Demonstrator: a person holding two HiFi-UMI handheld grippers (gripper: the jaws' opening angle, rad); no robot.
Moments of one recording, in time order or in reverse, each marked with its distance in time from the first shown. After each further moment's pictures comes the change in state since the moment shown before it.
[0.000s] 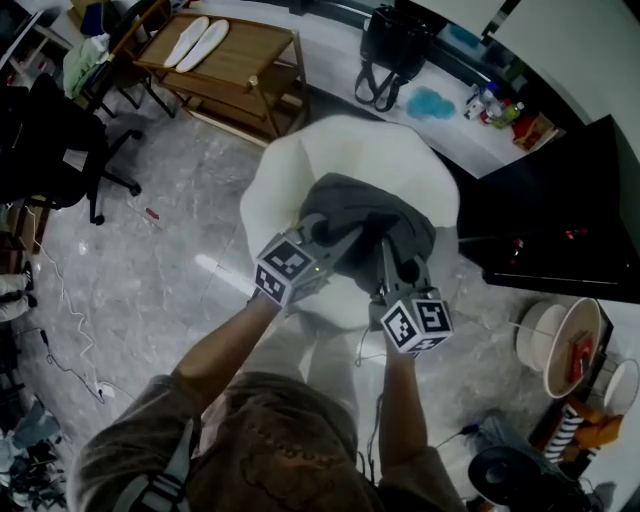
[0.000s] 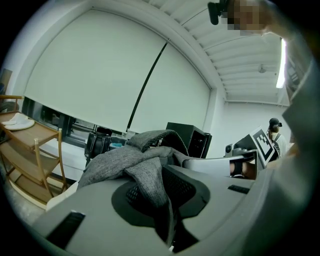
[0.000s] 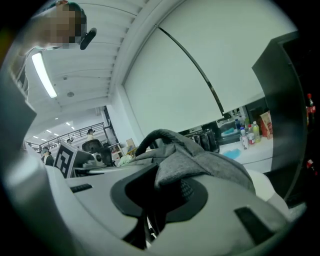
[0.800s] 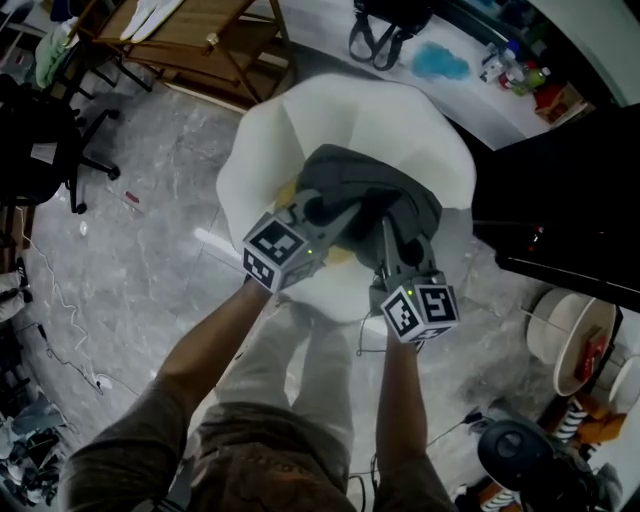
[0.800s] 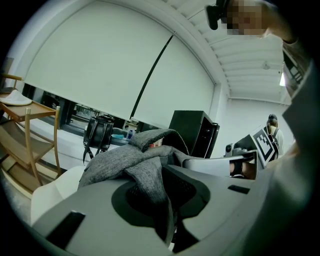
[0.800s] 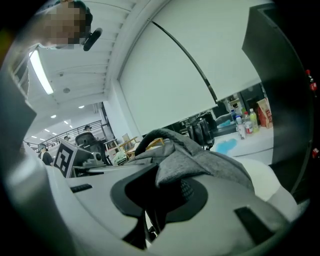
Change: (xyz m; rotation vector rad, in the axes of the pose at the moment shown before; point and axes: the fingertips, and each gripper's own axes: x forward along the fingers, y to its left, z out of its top) left arm 0.083 0.053 -0.092 -0.017 0.031 0.001; right arm 0.054 -0.095 -0.080 0.010 0.031 -0.014
